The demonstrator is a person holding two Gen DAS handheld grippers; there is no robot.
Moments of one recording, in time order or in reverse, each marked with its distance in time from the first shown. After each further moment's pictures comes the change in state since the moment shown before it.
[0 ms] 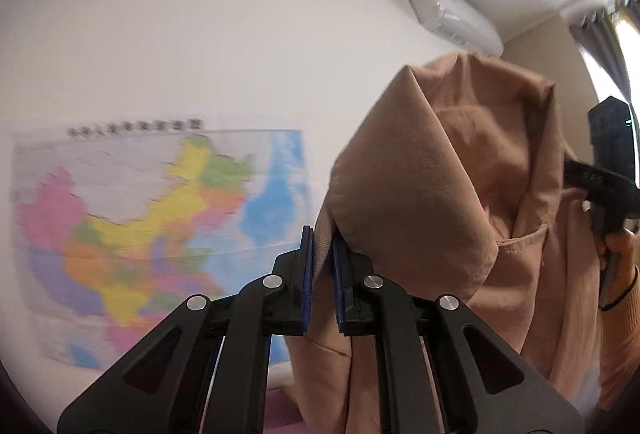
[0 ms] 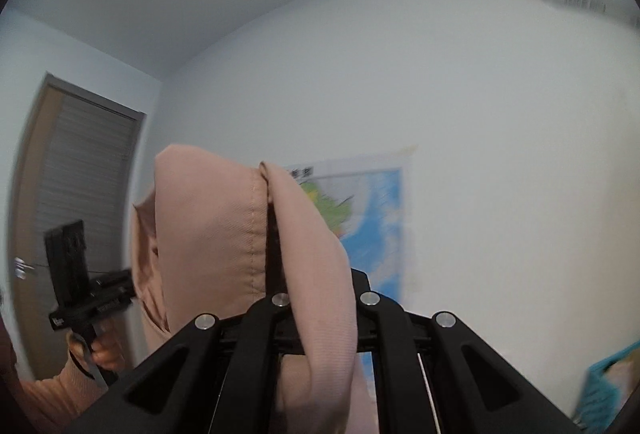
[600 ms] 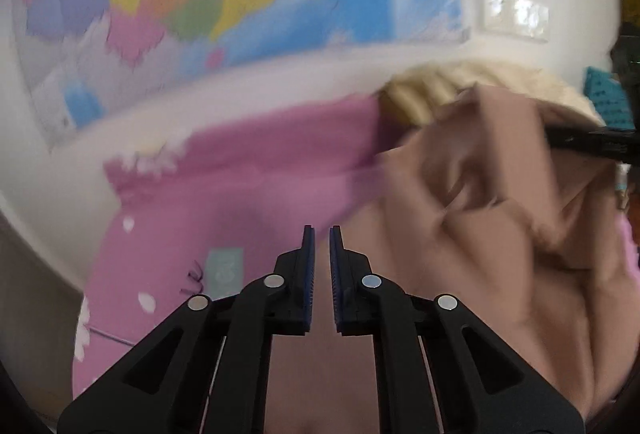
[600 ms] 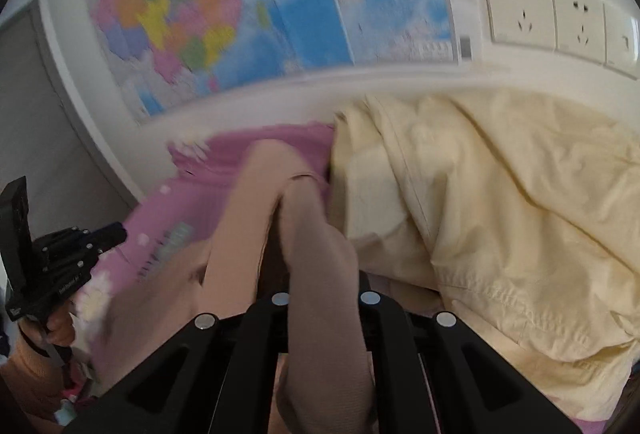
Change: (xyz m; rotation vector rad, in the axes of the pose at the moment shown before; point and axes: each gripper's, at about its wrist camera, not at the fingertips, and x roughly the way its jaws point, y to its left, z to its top) left arm 0.138 0.099 -0.342 -0.136 0.920 0.212; right arm 0.255 -0.050 -0.375 0.296 0.920 -0.020
